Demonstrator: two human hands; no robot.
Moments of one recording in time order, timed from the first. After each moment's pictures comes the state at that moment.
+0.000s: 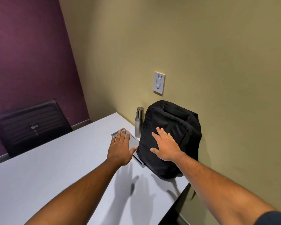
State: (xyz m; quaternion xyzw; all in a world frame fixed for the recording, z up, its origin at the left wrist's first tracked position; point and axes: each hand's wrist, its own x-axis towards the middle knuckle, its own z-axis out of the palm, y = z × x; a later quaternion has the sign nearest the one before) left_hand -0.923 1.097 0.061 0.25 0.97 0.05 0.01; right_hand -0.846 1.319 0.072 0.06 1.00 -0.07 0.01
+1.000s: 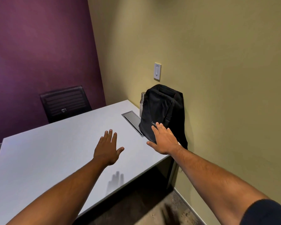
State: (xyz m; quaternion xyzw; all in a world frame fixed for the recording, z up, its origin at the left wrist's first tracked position) left_hand -0.623 0.996 0.077 0.17 0.99 0.01 0.02; right_hand -0.589 1.276 0.096 0.00 1.00 -0.01 0.01
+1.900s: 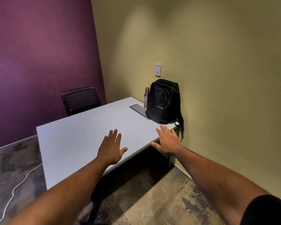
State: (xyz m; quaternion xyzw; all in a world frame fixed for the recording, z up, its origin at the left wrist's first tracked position) left_hand -0.334 0.764 0.107 0.23 0.97 0.01 0.00; right_hand -0.273 1.048 0.109 0.06 1.00 -0.02 -0.02
